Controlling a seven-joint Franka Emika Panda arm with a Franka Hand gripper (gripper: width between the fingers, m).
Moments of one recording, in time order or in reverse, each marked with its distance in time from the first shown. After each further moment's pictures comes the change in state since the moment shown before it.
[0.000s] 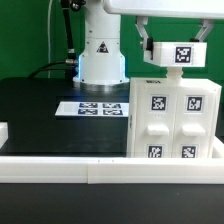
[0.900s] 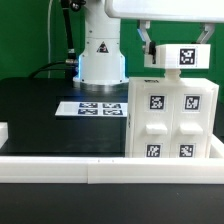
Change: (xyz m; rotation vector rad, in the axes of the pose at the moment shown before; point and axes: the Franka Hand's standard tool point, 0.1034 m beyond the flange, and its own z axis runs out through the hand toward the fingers) arm -0.001 0.000 0.006 -0.001 0.034 -0.031
